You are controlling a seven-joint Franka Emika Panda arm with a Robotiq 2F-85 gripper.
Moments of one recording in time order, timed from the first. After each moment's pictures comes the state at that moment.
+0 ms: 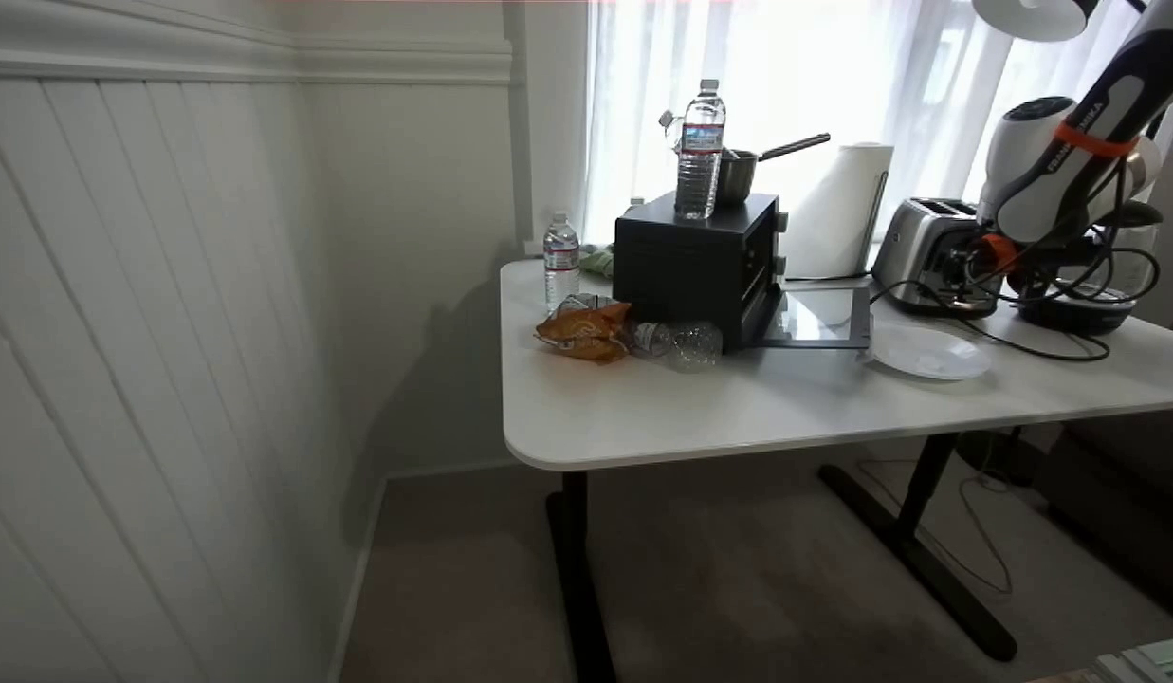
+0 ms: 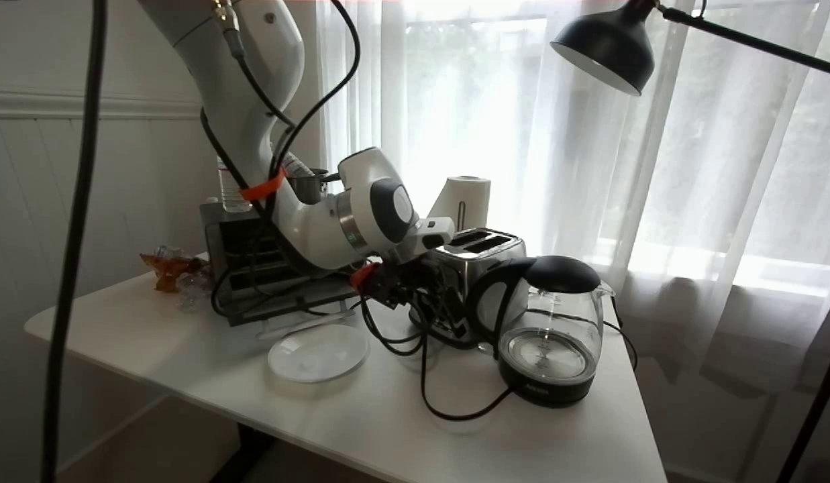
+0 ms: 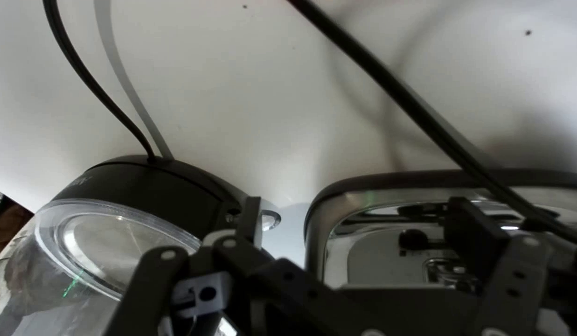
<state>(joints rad) 0.37 0.53 -0.62 -2.14 -0.37 2.87 0.83</state>
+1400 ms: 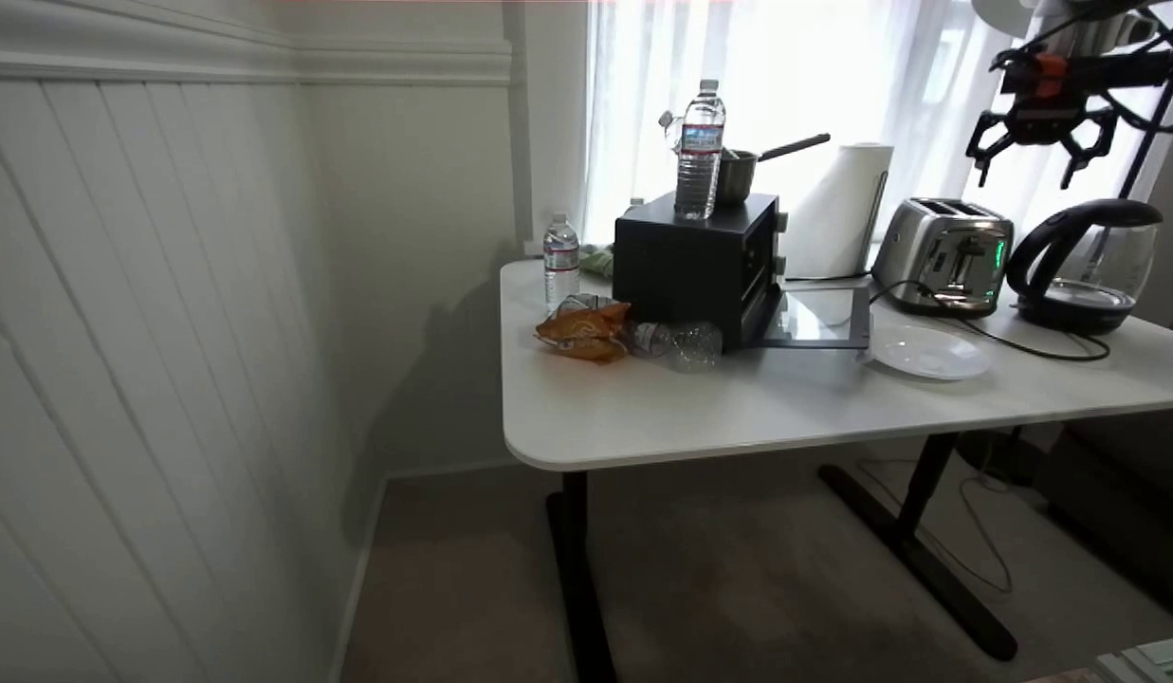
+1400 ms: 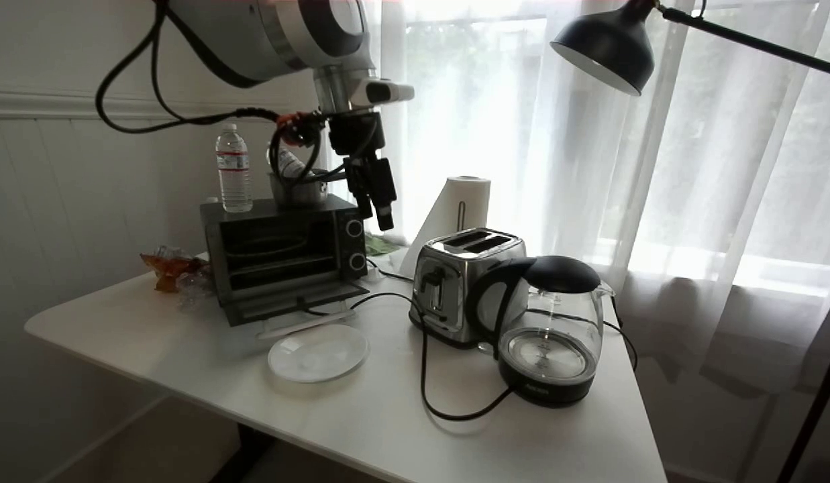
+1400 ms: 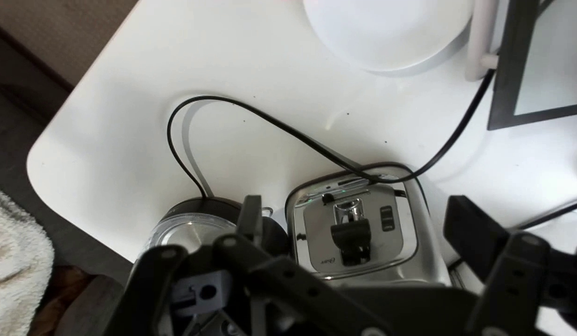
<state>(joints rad) 0.10 -0.07 -0.18 -2.17 -0.25 2.21 0.86</state>
